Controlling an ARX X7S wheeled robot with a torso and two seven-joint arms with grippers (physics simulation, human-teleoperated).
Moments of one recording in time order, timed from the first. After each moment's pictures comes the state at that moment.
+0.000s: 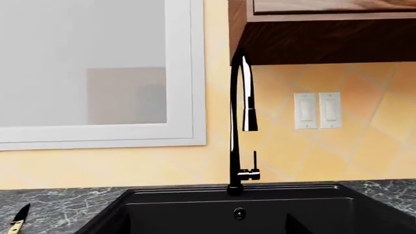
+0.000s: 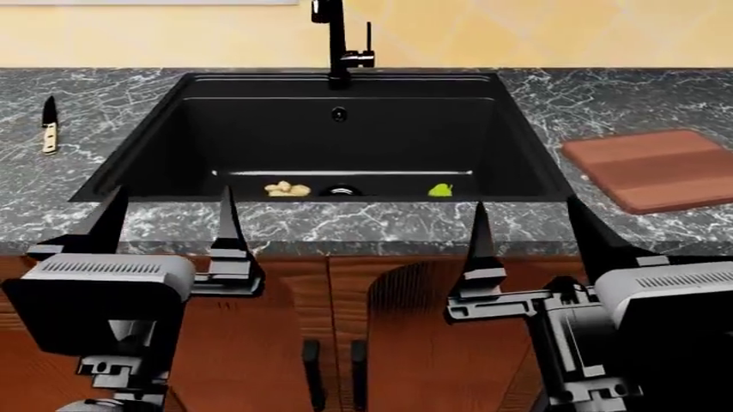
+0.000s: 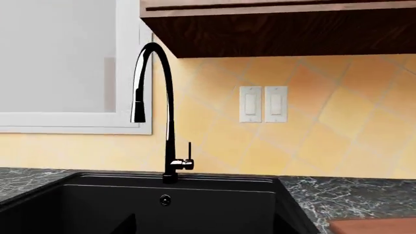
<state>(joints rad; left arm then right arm) -0.15 -0.18 -0.01 0.80 -0.19 -0.56 -0.12 0.13 0.17 -0.03 -0.93 0.25 0.70 0.14</state>
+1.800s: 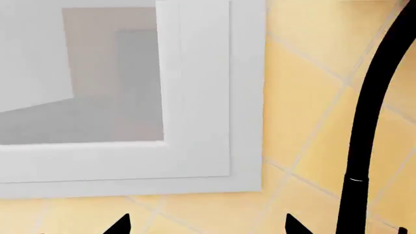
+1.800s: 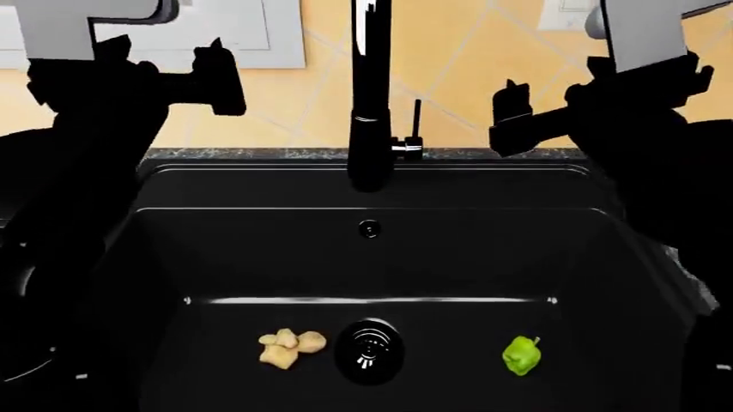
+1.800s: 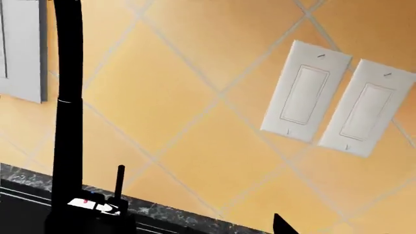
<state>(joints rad) -1.05 -0.25 -0.02 0.33 -0.36 -1.22 -0.11 1.16 0.46 -0.18 -0.34 0.67 1.40 0.25</state>
